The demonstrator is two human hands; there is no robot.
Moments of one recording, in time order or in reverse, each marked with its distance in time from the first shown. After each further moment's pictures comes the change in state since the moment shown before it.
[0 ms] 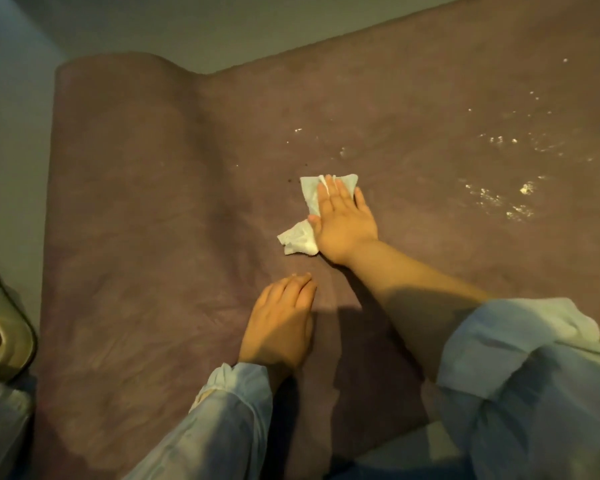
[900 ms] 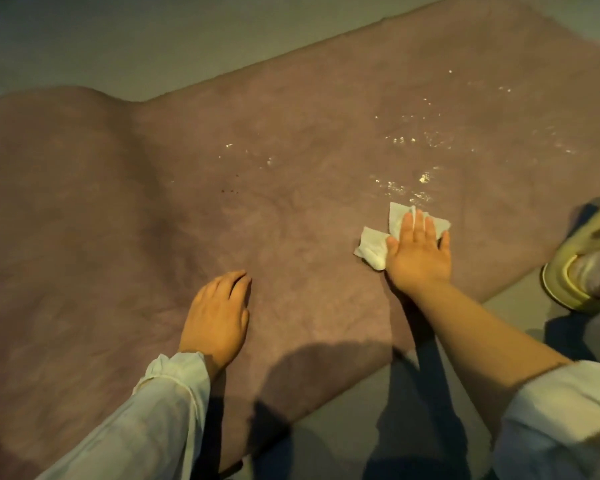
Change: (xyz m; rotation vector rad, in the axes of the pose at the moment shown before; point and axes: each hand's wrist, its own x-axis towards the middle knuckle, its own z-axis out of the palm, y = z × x) left_hand 0.000 0.009 -0.005 0.064 -0.071 -0.030; right_hand -0.135 0.157 0.014 0.087 0.036 0.587
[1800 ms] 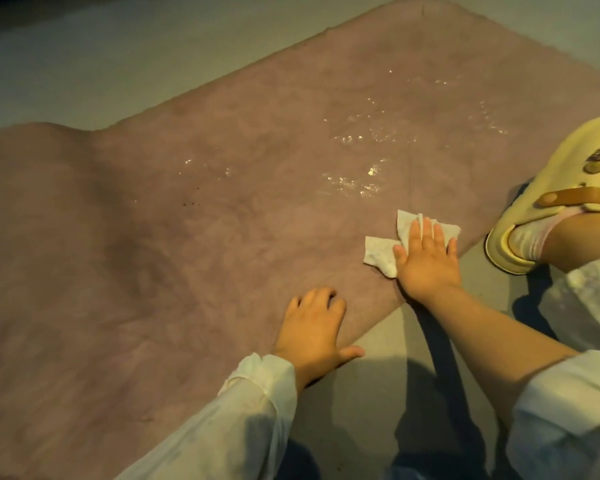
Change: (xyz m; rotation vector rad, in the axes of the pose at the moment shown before) left_hand 0.006 0.153 0.024 -0.057 -0.215 0.360; right_hand -0.026 0.088 0.005 0.053 -0.015 0.067
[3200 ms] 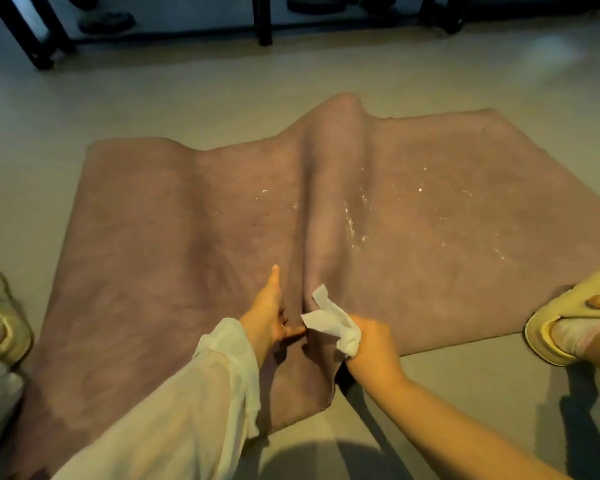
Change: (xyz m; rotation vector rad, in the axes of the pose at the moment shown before) left_hand -0.017 -0.073 -0.080 -1.875 0.302 -1.140; right_hand -0.120 -0.128 -0.039 0.453 -0.067 -0.518
